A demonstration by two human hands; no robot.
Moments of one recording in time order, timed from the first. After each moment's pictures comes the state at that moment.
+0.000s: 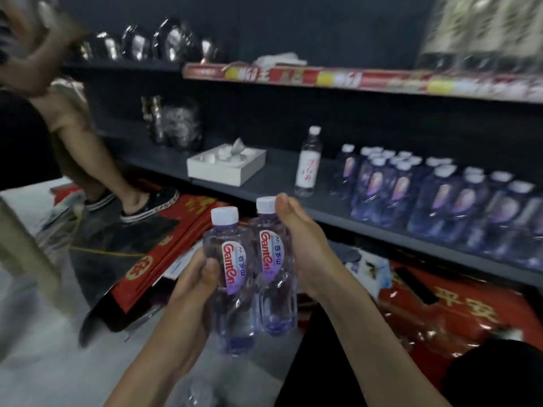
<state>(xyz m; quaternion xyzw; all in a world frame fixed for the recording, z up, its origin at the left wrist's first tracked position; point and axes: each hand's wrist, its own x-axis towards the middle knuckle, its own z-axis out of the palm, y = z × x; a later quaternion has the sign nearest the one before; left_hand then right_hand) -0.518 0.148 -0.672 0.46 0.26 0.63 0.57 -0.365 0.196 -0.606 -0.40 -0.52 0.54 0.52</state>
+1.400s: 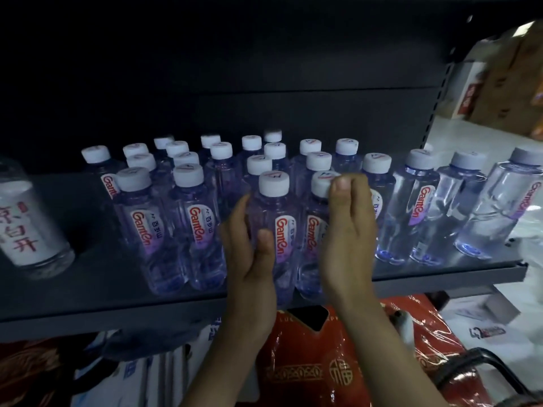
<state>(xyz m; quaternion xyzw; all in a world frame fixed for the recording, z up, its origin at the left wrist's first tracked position) -0.079 0.407 -0.697 0.64 0.19 0.55 0.49 0.014 0.363 -0.660 -0.58 -0.38 -0.04 0.72</state>
